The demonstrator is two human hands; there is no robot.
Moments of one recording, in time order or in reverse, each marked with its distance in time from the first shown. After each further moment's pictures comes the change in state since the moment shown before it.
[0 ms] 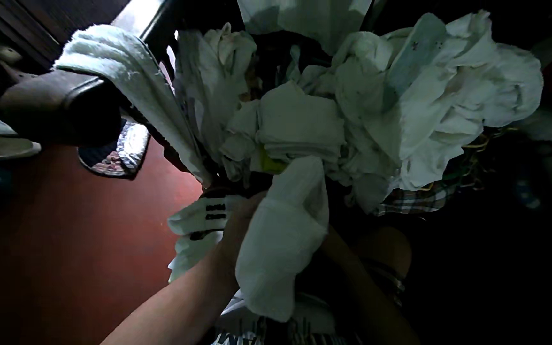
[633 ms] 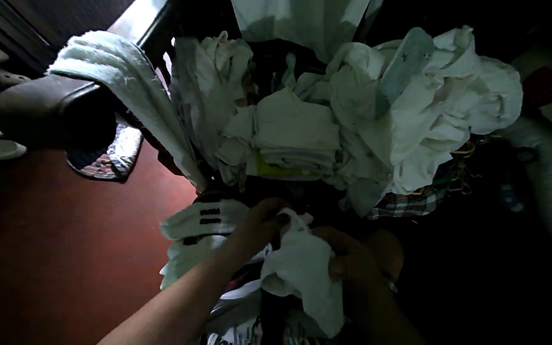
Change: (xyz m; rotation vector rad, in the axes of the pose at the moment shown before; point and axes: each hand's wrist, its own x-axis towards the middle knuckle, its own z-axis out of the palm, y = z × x) left_hand 0.021 0.028 0.046 0.856 0.181 -0.291; right_hand -0.041 -0.043 -0.012 0.552 -0.423 -0.284
